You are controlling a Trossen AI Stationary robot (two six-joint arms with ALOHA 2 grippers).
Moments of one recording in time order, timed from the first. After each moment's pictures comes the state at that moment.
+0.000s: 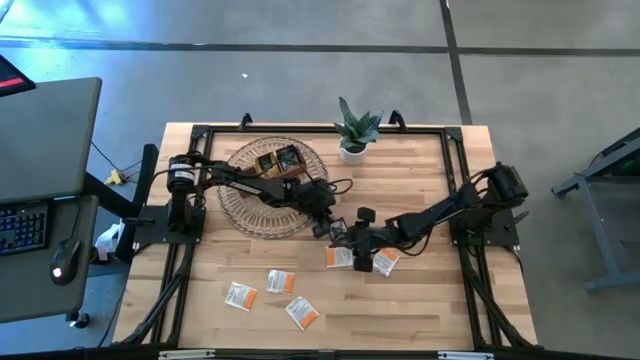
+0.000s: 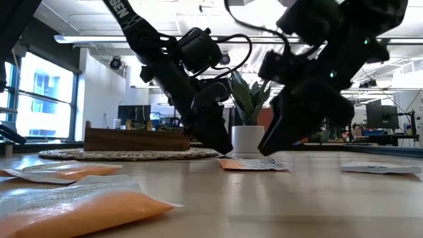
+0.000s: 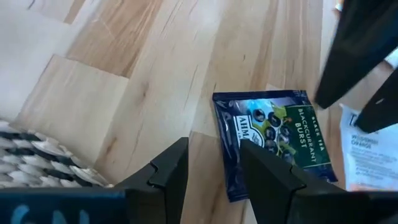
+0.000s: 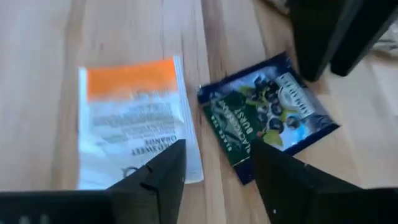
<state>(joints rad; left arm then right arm) 0.10 1.94 1.09 0.03 0.11 -0.26 0.24 1.74 0.75 0.13 0.27 0.22</state>
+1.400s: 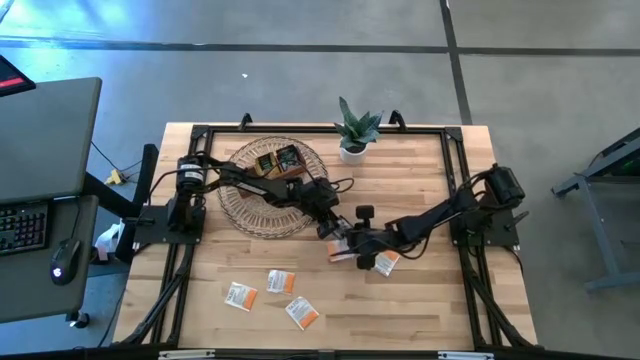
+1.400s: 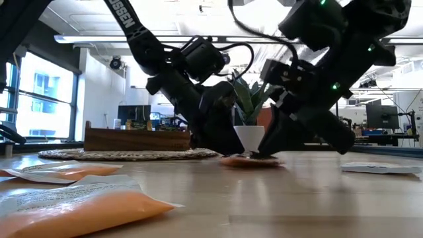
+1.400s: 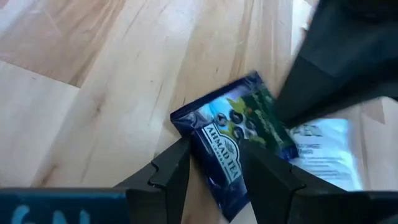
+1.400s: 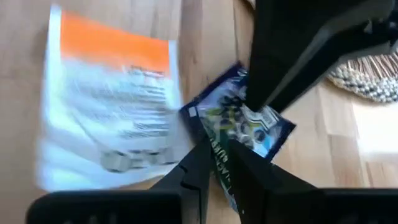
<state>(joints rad) 0.11 2.03 1.09 0.14 0.28 -0.35 0.26 1.76 0.75 0.12 0.46 -0.03</state>
